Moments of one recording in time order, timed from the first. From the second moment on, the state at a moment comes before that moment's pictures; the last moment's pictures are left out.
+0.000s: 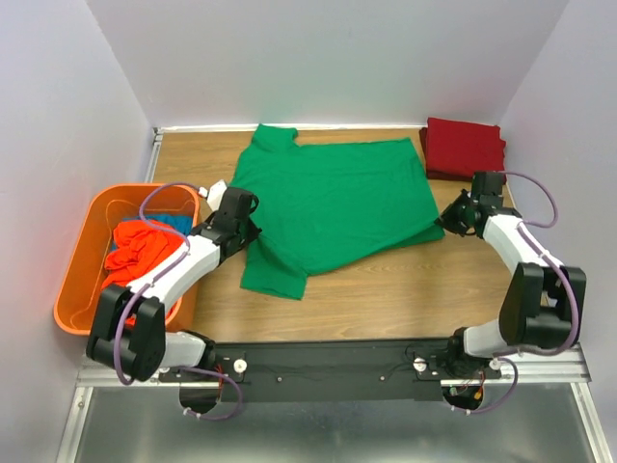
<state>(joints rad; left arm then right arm) -0.37 1.28 0.78 -0.32 -0.25 -0.88 -0.11 1.41 0.88 -0.36 -0.11 0.65</state>
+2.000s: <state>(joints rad) -0.15 1.56 1.04 -0.28 -0.15 -0.79 -0.14 1.68 1.05 -0.18 -0.11 0.67</state>
